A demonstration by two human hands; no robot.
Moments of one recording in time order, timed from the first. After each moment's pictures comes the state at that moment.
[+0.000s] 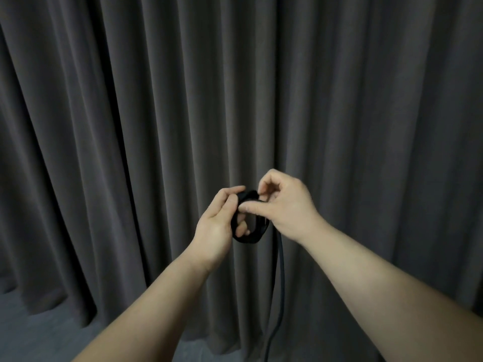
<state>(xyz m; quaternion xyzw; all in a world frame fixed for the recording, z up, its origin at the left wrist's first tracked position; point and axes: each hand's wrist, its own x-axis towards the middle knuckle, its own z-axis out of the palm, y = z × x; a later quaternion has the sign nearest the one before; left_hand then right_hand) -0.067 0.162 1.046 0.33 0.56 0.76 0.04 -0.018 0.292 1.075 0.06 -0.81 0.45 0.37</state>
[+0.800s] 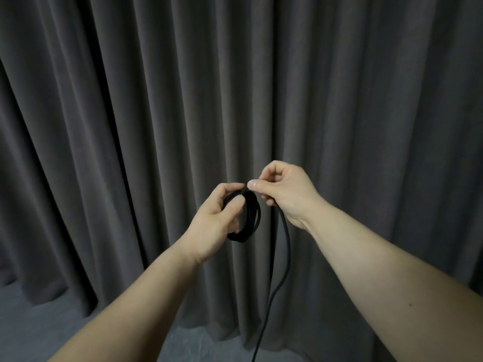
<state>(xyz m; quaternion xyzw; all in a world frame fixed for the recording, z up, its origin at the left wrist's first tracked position) -0.077 0.157 1.041 0.38 0.62 0.69 0.05 -0.034 0.309 1.075 0.02 -0.73 0.62 0.30</state>
